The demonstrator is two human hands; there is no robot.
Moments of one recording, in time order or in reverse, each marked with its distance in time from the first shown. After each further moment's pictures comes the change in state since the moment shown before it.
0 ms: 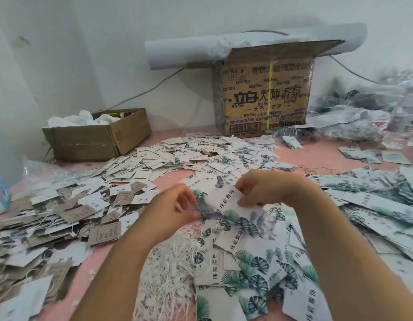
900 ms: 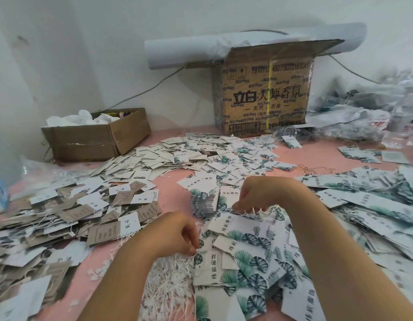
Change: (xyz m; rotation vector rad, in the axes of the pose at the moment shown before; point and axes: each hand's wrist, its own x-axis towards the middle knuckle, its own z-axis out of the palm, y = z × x) left_hand 0.000 -0.013 0.013 0.265 -0.361 -0.028; right_hand 0.011 0.002 0.008 -0.250 -0.018 0.156
